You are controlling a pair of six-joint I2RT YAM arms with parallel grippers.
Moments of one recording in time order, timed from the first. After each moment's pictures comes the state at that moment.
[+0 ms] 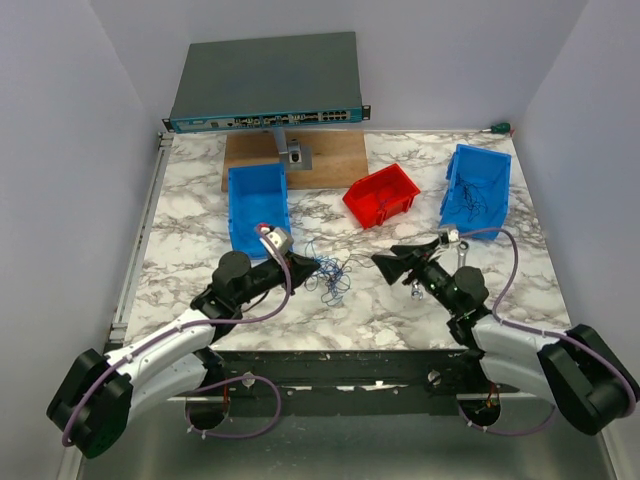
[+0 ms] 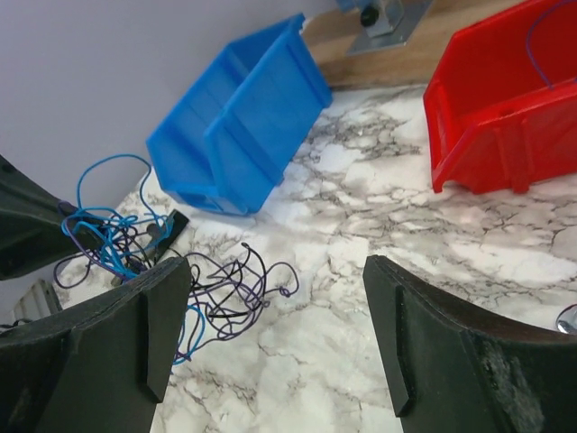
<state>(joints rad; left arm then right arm) -0.64 0.91 0.30 0.53 0.37 -0.24 0.50 1.05 0.08 1.06 -0.18 0.53</state>
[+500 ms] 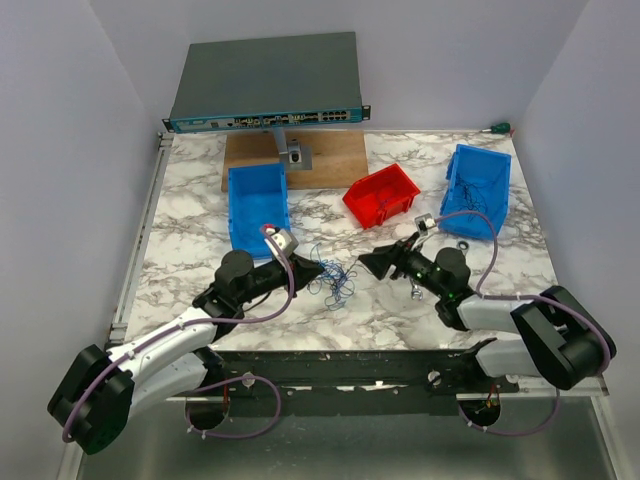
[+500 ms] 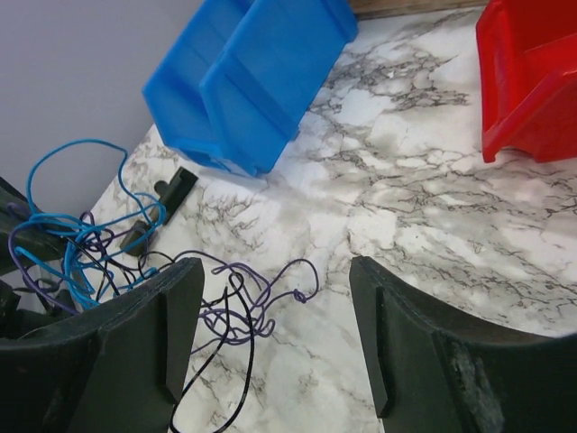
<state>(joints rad) -0.66 0.94 0.32 0.54 0.43 -0.23 0.50 1.32 0.21 1.05 -0.31 0.55</state>
